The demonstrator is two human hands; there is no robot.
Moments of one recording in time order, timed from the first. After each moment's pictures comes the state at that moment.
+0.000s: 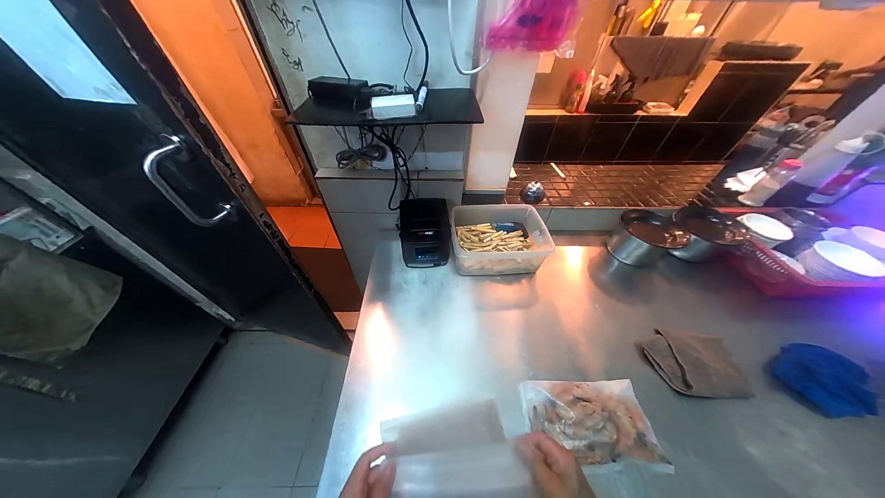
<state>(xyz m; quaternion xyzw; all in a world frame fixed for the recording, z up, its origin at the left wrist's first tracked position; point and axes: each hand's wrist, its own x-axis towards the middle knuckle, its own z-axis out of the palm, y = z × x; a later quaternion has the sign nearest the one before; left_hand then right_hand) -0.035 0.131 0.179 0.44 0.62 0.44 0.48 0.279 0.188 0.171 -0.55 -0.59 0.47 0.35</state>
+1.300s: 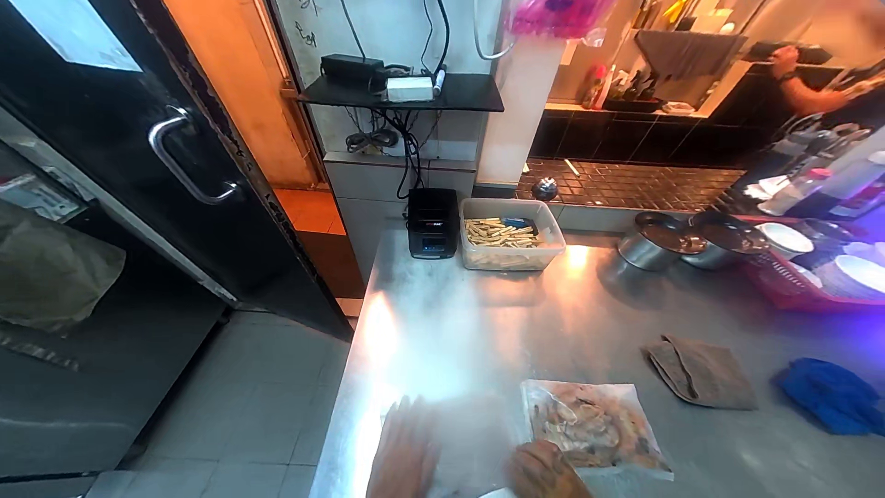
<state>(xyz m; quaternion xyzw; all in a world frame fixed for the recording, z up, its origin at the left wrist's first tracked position) -0.003 0.173 0.091 0.76 0.61 0.21 0.07 0.315 0.195 0.098 -0.29 -0.92 -0.04 0.27</state>
